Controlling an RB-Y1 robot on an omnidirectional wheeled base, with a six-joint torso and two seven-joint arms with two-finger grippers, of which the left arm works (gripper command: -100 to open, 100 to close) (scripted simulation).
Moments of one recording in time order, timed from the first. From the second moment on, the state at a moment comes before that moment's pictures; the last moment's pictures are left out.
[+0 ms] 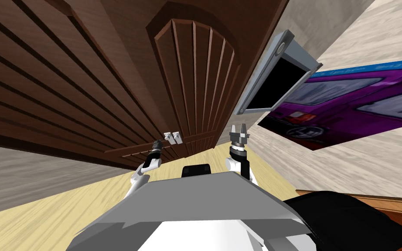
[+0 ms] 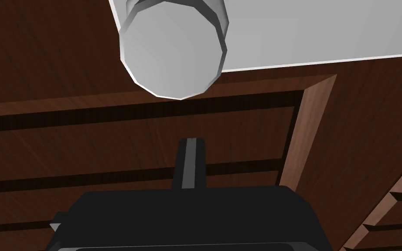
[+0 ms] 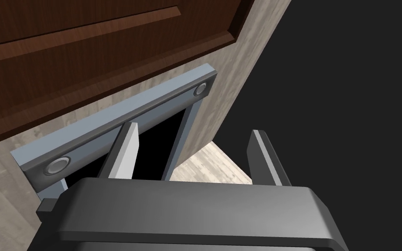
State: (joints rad) arm 0.10 0.25 0.22 -1.28 0.13 -0.30 0.11
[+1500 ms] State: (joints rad) arm 0.15 0.26 0.22 -1.31 0.14 -0.30 0.12
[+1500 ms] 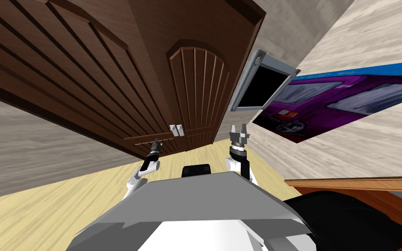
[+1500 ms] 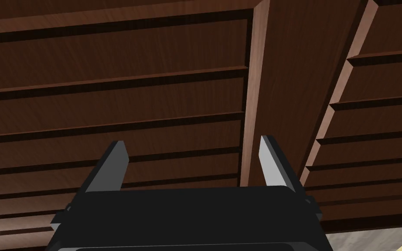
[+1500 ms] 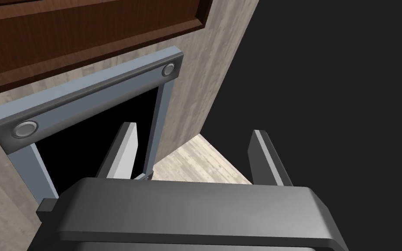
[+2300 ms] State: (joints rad) arm 0.13 0.26 0.25 -1.27 0.14 -0.31 0.11
